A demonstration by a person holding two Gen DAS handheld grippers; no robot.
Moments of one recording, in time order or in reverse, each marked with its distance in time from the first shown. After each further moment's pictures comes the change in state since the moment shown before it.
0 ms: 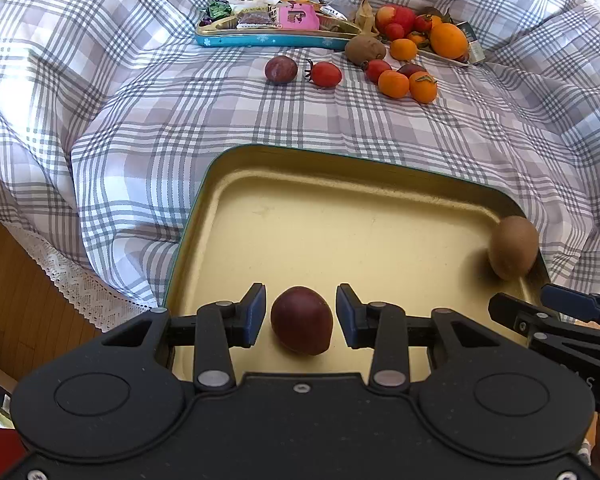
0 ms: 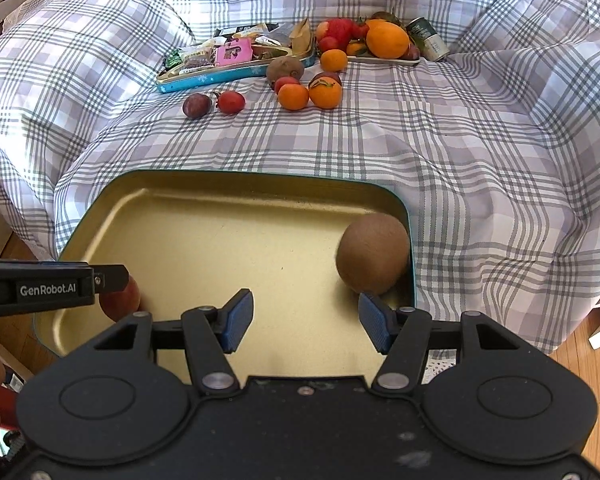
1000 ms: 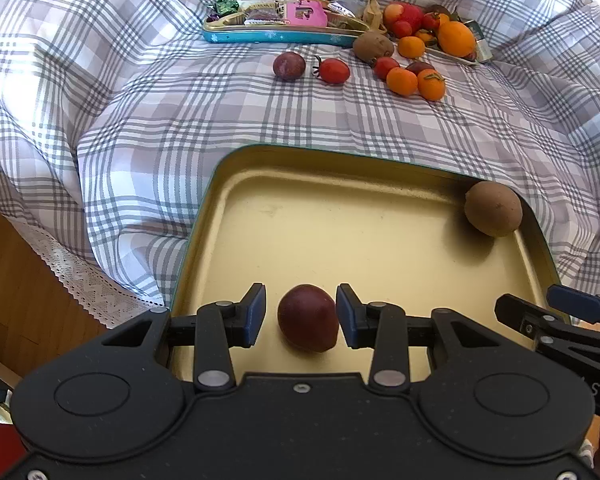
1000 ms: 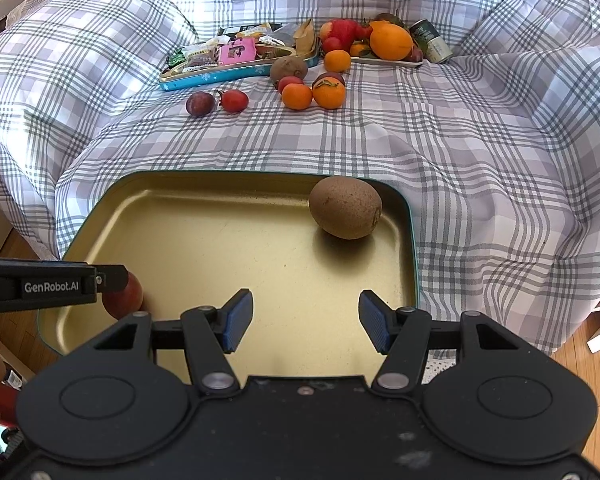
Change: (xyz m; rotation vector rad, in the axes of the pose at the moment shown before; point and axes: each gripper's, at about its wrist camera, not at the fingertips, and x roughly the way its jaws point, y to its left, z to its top) left arm 0.001 0.004 -0.001 -0.009 0.004 0.017; right arm -0.001 0.003 -0.001 -0.011 0.001 -0.003
